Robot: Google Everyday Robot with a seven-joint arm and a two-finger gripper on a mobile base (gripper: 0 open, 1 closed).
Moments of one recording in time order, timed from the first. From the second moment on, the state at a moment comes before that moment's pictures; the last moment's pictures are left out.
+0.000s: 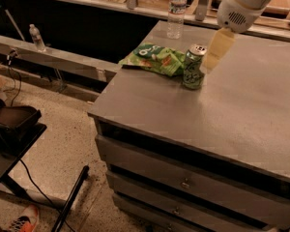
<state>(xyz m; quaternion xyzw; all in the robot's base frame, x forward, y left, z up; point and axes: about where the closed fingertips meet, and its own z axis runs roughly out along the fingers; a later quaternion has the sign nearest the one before) 0.624 -0.194 0.943 -0.53 0.83 -0.03 0.19</state>
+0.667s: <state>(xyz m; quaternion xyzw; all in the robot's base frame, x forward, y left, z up) 0.637 -0.176 0.905 -0.52 0.84 0.00 0.18</state>
